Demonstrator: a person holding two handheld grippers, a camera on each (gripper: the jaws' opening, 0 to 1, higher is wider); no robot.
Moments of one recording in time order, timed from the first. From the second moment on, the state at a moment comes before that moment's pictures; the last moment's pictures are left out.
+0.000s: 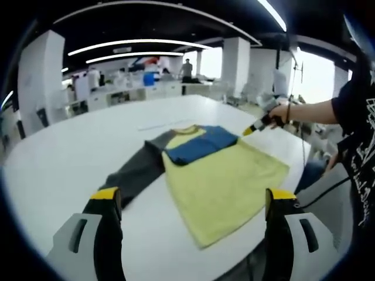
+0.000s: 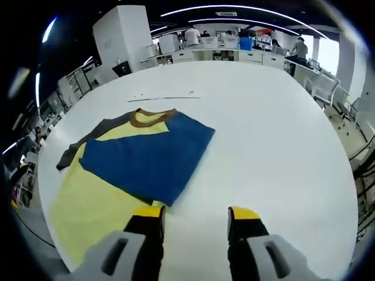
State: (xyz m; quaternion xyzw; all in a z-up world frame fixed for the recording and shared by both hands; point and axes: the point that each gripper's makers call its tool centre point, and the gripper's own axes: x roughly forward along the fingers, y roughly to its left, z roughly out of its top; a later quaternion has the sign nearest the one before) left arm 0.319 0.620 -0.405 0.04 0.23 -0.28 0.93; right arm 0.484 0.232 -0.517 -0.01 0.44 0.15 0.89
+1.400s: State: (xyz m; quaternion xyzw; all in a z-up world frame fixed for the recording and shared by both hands) left arm 0.316 0.624 -0.413 0.04 0.24 -0.28 0.93; right arm 0.467 0.287 -0.542 -0.09 0.46 0.23 0.85
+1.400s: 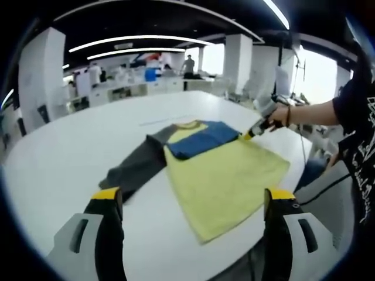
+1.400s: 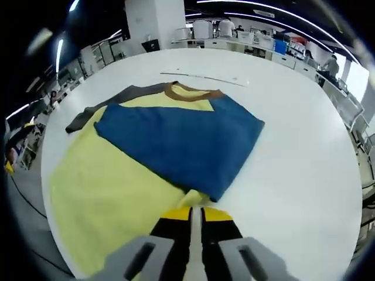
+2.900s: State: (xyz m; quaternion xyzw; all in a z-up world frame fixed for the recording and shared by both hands) left arm 0.315 0.627 -0.418 0.04 0.25 -0.27 0.93; right arm 0.451 0.285 -0.545 -0.11 0.48 0.26 0.83
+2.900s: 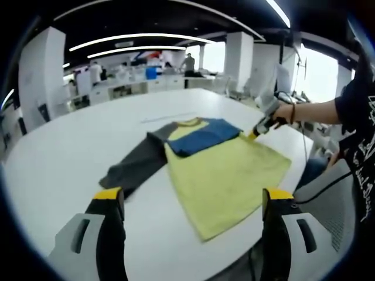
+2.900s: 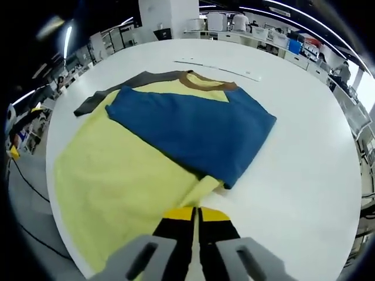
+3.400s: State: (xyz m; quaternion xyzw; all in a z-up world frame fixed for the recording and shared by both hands) left arm 0.315 0.629 -0.416 0.05 0.25 -0.27 0.93; right arm 0.443 0.252 -0.543 -0.10 0.49 0.20 0.84
